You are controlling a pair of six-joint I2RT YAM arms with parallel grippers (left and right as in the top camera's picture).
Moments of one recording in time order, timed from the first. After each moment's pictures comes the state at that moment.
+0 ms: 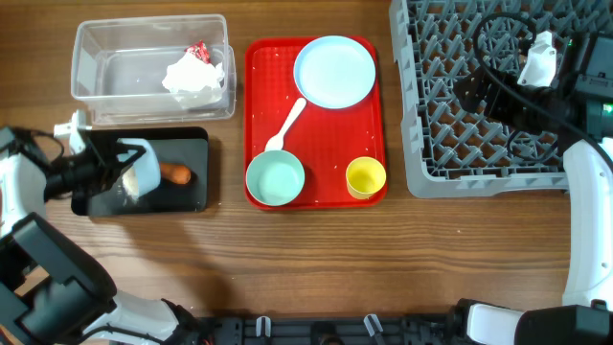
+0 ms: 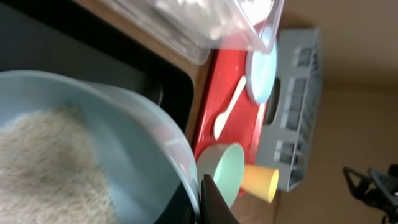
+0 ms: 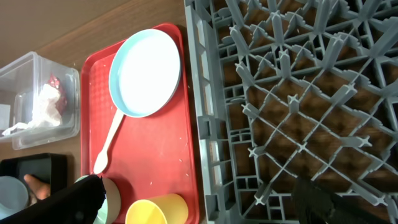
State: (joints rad) left arm 0.67 1.75 1.17 -0.97 0.97 0.14; right arm -0.21 1.46 1.43 -0.95 -0.43 0.13
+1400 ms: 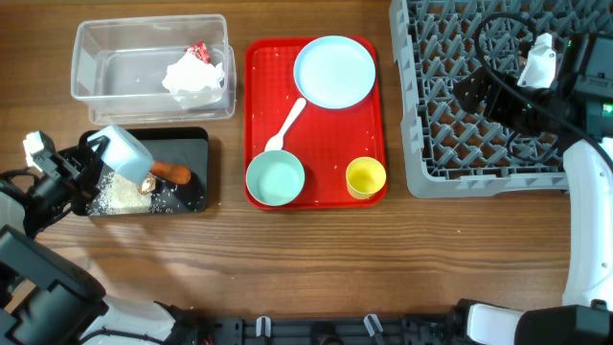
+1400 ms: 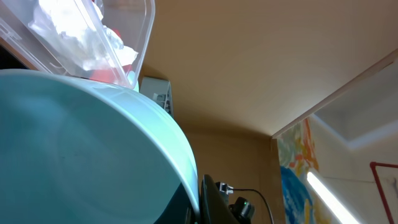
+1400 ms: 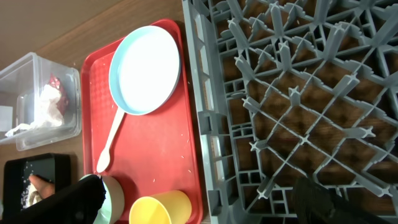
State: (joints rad) left arm 0.87 1.75 1.08 -0.99 1.54 -0.01; right arm -0.21 1.46 1.43 -0.96 -0.43 0.15
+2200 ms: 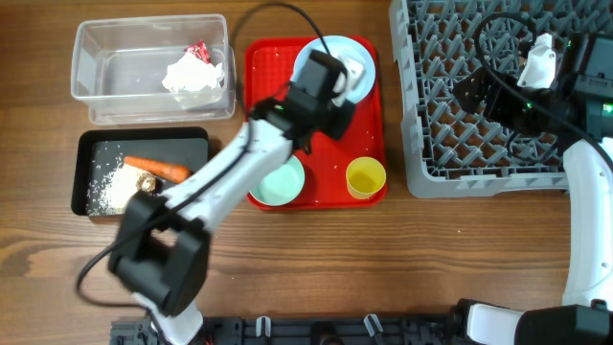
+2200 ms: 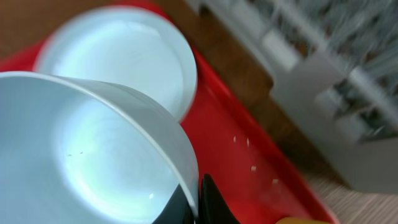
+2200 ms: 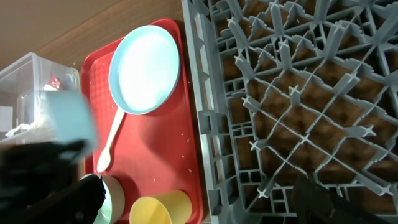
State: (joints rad) left arm -0.61 1.85 1.42 -0.40 0.05 0.00; right arm -0.21 1.46 1.43 -0.96 -0.43 0.16
